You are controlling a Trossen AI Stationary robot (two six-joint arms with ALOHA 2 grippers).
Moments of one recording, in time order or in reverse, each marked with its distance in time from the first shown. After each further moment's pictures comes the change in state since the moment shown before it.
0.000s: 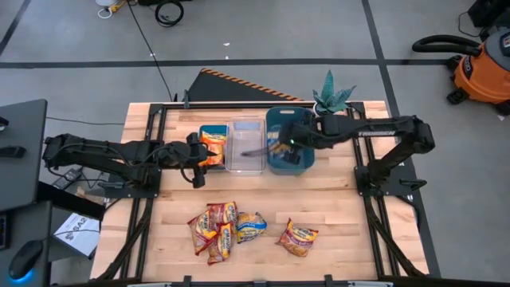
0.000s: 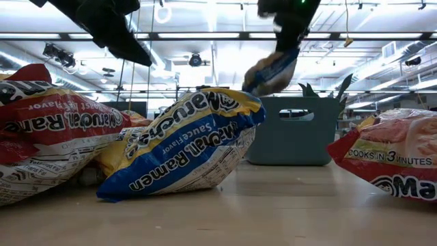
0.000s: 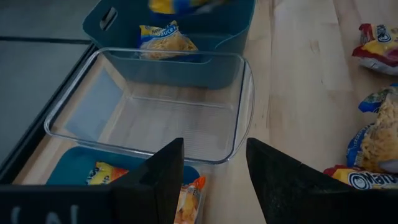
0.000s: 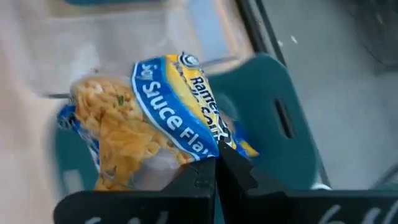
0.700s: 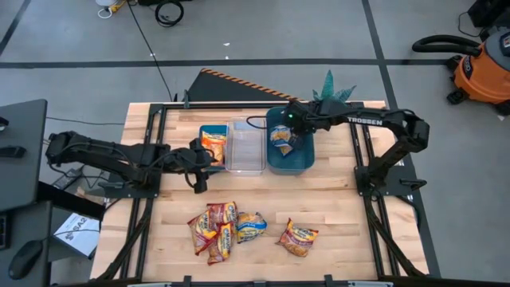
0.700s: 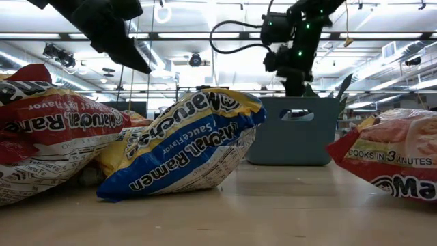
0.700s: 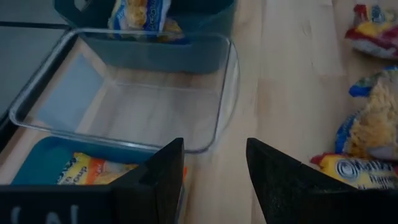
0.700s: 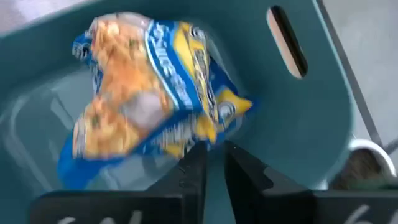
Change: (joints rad) left arm -0.057 0.065 0.000 -0.010 0.000 -0.043; right arm -0.340 0.037 -0.177 0.102 -0.230 -0.067
